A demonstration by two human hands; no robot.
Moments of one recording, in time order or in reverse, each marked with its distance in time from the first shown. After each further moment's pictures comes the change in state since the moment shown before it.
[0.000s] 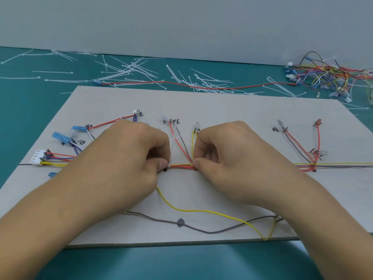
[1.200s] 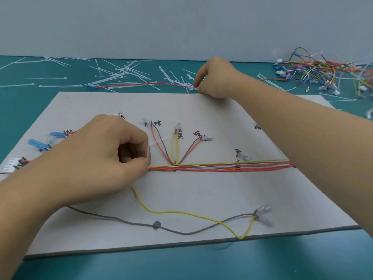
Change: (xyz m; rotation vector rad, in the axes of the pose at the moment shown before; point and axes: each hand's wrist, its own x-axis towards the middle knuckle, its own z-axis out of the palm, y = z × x) left_hand 0.005 -0.029 -0.015 -0.086 -0.099 0.175; right_hand 0.162 0.078 -0.028 -0.028 0.105 0.285
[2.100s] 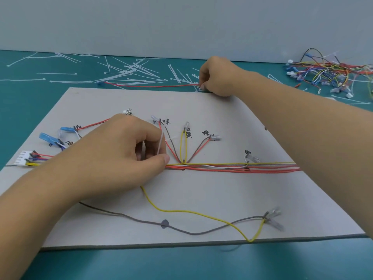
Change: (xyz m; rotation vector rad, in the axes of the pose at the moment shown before) left_hand 0.002 0.000 0.009 -0.064 0.028 0.011; right_hand 0.031 0.009 0.012 -0.164 -0.053 -0.202
